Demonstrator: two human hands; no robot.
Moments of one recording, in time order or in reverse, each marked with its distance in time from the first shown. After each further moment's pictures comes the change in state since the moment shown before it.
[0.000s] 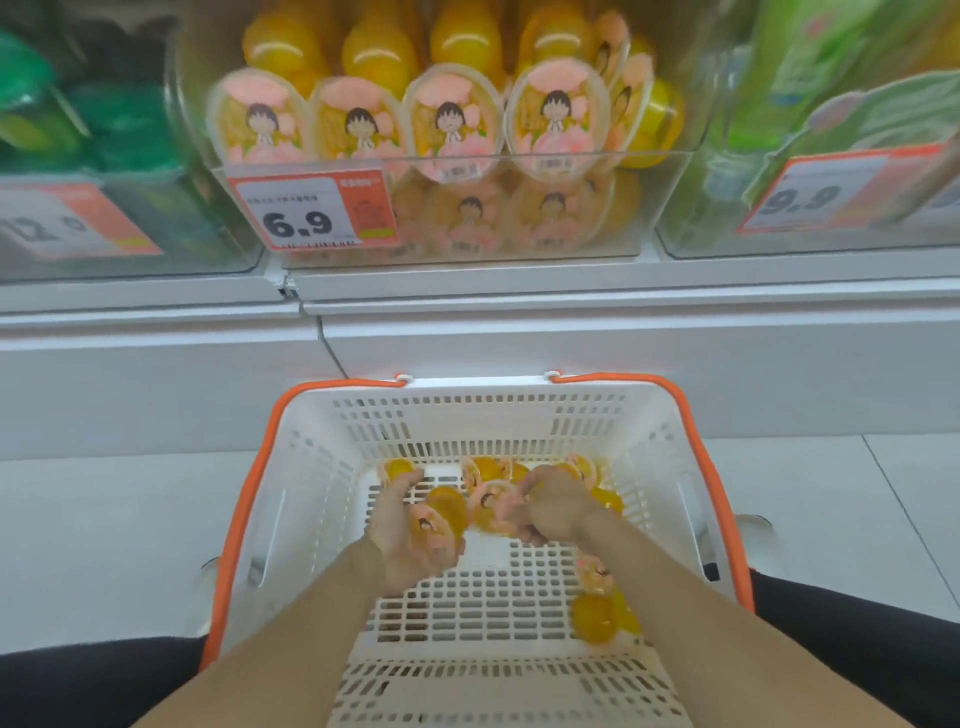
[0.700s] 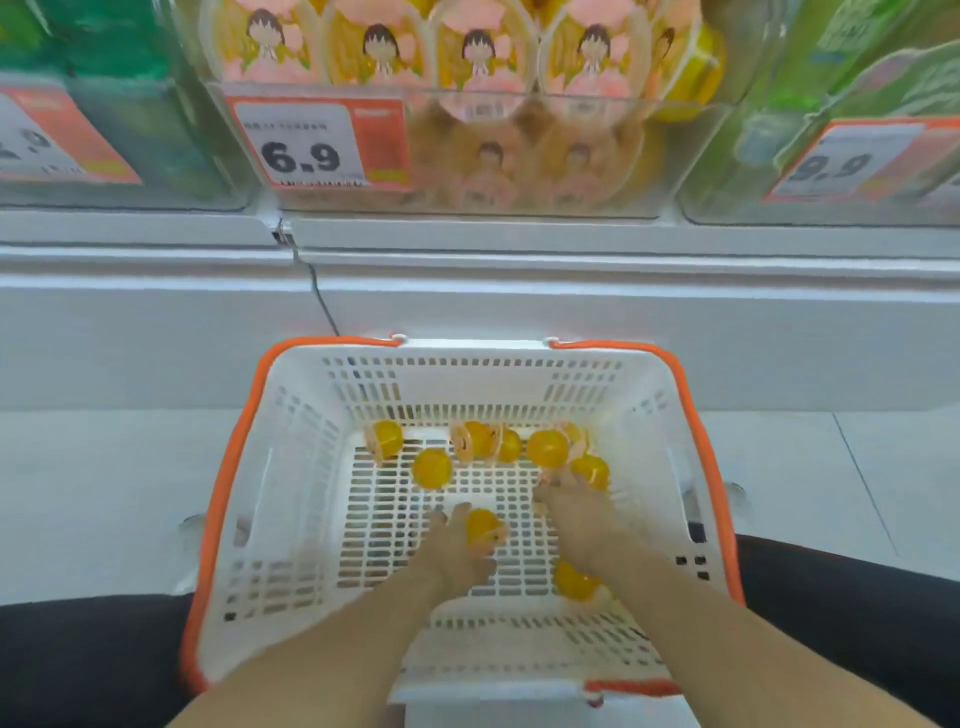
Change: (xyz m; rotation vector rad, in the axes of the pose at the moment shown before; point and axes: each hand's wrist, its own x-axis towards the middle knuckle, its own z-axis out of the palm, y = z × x) left_hand 0.036 -0.080 0.013 1.398 0.242 0.213; right_hand 0.001 0.065 0.005 -1.234 0.196 -0.124
